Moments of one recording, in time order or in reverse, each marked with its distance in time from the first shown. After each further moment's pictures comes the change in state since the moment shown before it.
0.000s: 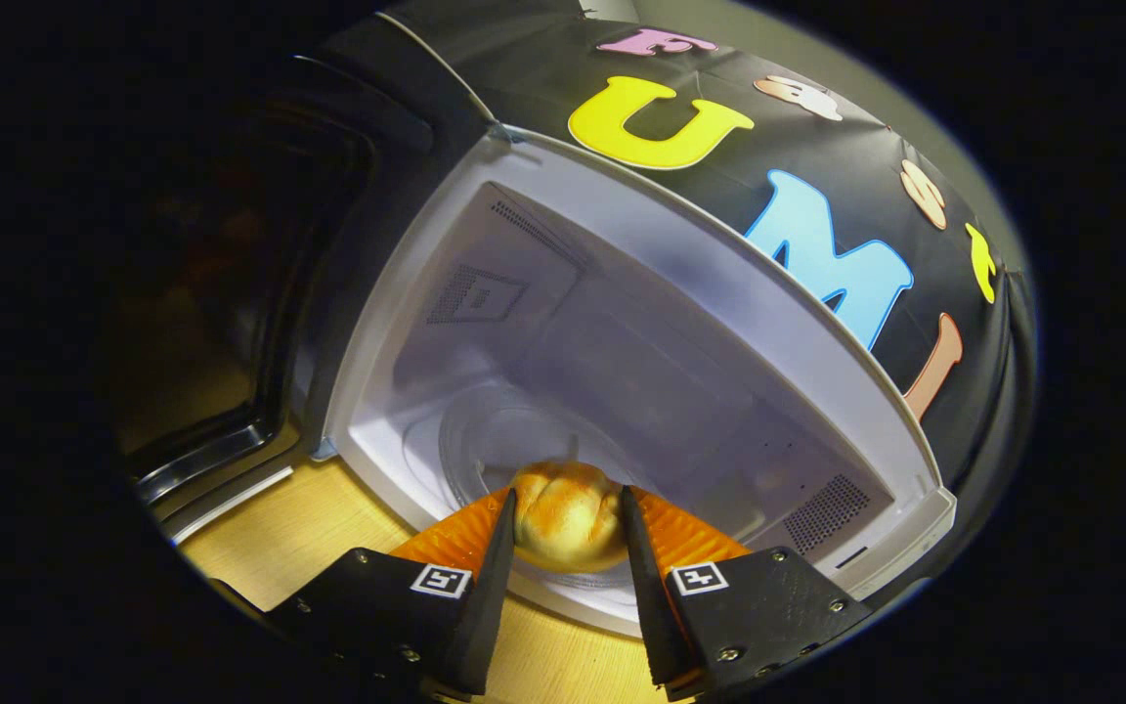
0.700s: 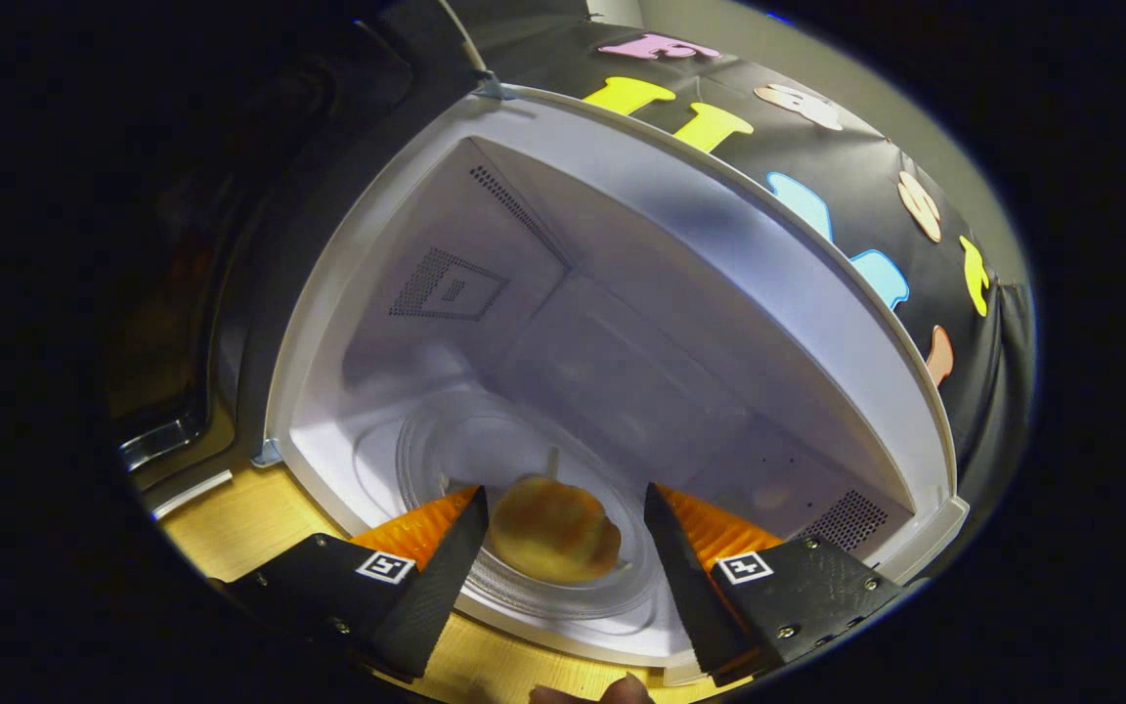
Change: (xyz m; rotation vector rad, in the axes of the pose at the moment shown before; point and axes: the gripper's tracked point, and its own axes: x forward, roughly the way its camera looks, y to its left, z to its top) arm 0.026 -0.005 -0.002 -0.013 -0.029 -0.040
